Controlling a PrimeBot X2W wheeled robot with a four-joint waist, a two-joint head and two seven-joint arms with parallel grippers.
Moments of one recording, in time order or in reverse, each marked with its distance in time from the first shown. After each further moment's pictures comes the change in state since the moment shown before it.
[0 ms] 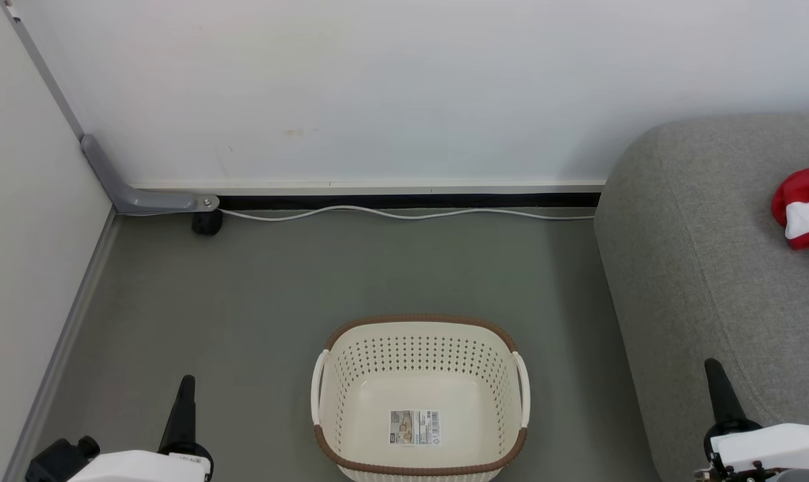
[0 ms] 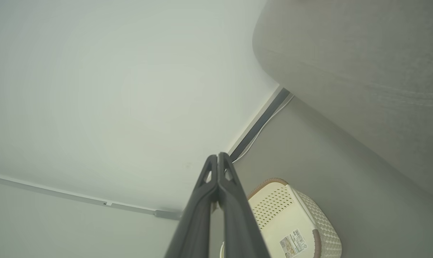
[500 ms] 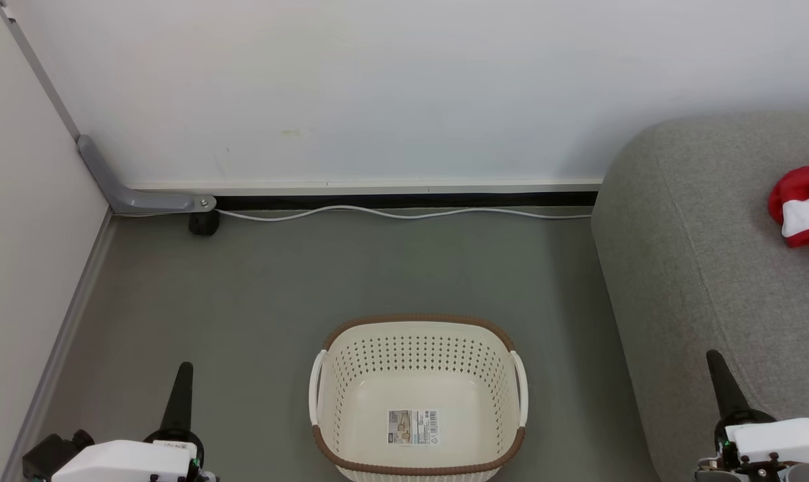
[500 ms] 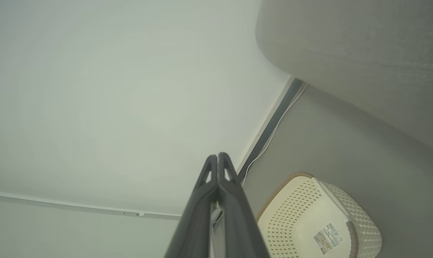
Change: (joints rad) left arm -0.023 0.001 0.009 -0.009 -0.172 -0.008 0.042; right arm -0.010 0.003 -0.014 -0.020 0.169 0.000 0.041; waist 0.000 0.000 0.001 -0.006
